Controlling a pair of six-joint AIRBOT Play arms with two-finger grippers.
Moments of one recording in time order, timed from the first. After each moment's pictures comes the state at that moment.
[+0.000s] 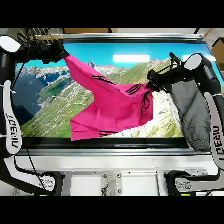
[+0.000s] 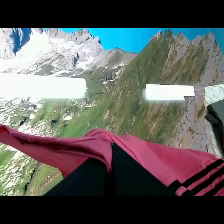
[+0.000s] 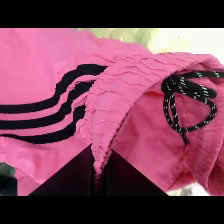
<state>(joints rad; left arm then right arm) 0.05 -1.67 1.94 0.92 -1.14 -1.54 0.04 -1.53 1.56 -1.06 1.26 1.88</state>
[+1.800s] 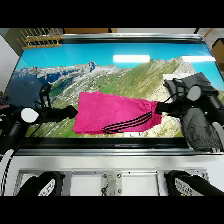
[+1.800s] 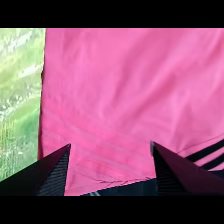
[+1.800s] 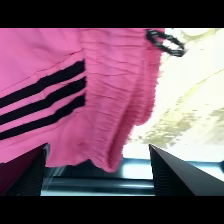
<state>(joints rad) -0.06 -0.93 0.75 1.13 -0.91 -1.56 0.00 -1.18 1.06 -1.38 1.26 1.69</state>
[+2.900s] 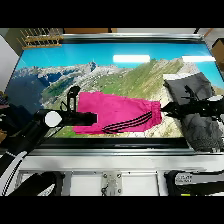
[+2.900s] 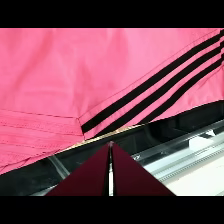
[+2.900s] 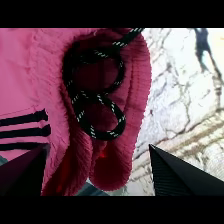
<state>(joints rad) -0.44 -0.99 0.81 1.12 -0.89 -1.72 -0.45 -1.58 1.05 -0.75 1.31 0.95</state>
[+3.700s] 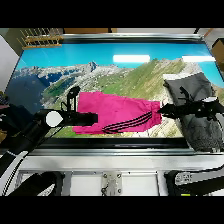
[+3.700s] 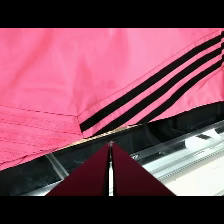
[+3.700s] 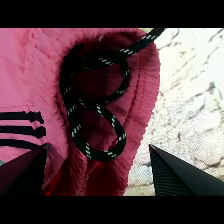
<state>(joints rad) -0.44 -1.00 0.81 1.12 -0.89 -1.75 -0.44 -1.64 1.05 -0.72 1.30 0.84</state>
